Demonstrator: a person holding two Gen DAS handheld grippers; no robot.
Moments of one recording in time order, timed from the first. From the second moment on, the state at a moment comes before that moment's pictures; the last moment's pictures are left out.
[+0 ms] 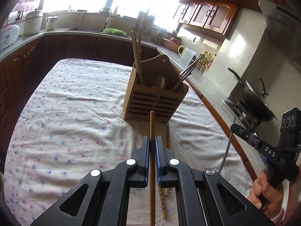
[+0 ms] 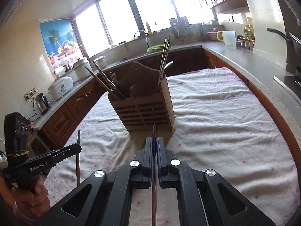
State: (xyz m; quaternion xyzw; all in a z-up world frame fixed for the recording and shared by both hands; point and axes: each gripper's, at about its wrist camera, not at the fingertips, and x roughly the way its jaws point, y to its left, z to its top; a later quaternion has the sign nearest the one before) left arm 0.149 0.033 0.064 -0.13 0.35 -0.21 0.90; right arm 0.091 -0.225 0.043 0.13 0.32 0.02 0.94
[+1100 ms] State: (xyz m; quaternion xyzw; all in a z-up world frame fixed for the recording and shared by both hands) left arm 0.146 0.060 0.116 -0.12 0.26 -0.19 0.94; right arm 0.099 -0.232 0.109 0.12 0.23 0.02 0.96
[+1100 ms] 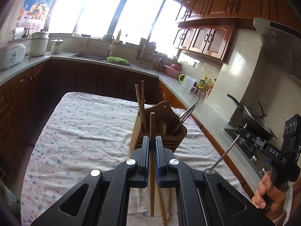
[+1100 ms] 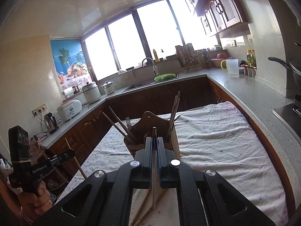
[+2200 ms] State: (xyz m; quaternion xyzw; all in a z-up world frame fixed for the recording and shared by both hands) left arm 0.275 -0.015 0.105 -0.11 0.14 -0.14 0.97; right arm 0.220 -0.257 0.147 0.11 0.15 -0.03 0.98
